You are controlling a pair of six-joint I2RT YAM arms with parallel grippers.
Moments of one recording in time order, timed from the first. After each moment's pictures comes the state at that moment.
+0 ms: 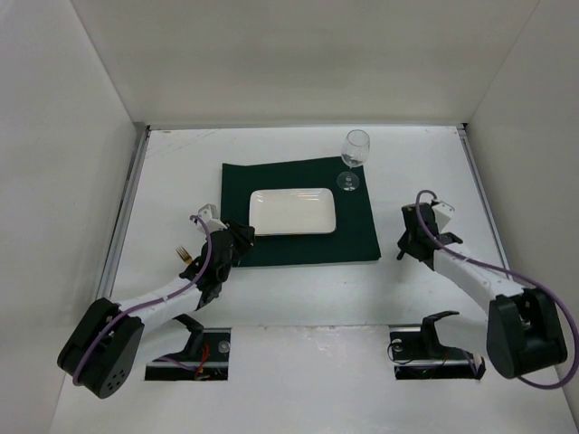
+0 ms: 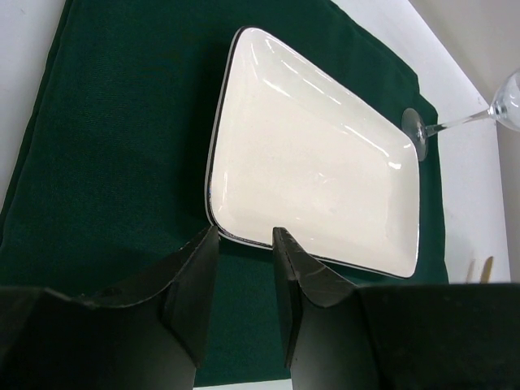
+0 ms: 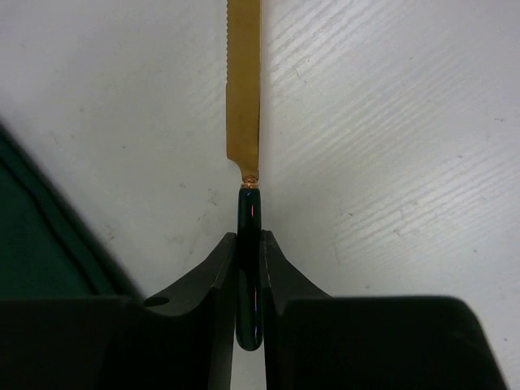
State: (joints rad) left arm -0.55 1.06 0.23 0.45 -0.37 -0.88; right arm 0.24 1.22 0.56 -0.32 0.41 0.76
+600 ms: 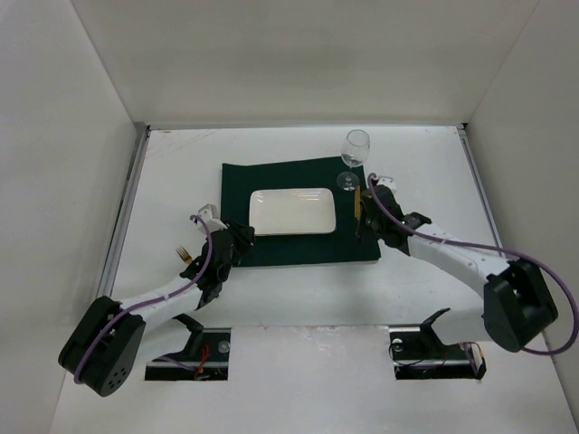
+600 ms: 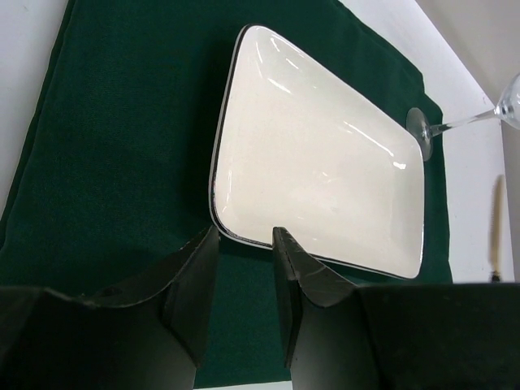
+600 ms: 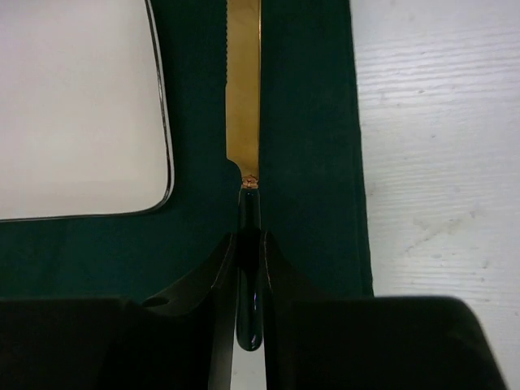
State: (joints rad) left arm -0.55 1.08 0.23 0.46 -0.37 -0.88; right arm 0.54 1.30 0.82 -0.33 0.28 0.59
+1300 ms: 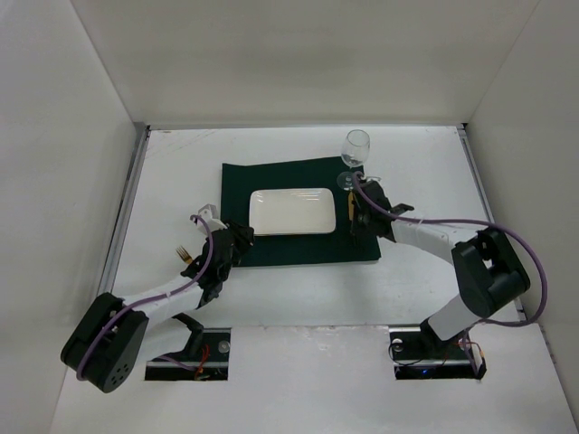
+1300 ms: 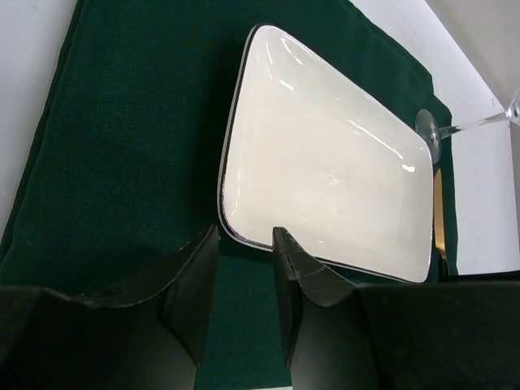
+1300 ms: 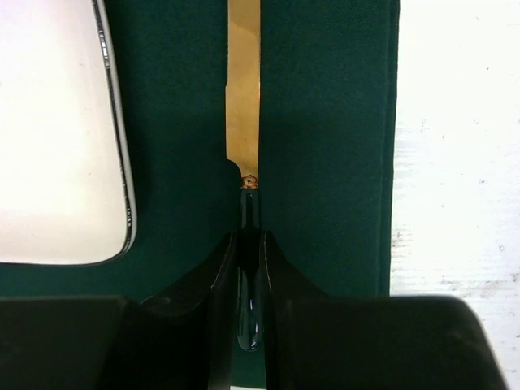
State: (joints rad) left arm -0.54 1.10 0.23 0.47 -0.37 -0.88; right arm 0.51 1.56 0.89 -0.26 0.20 0.50
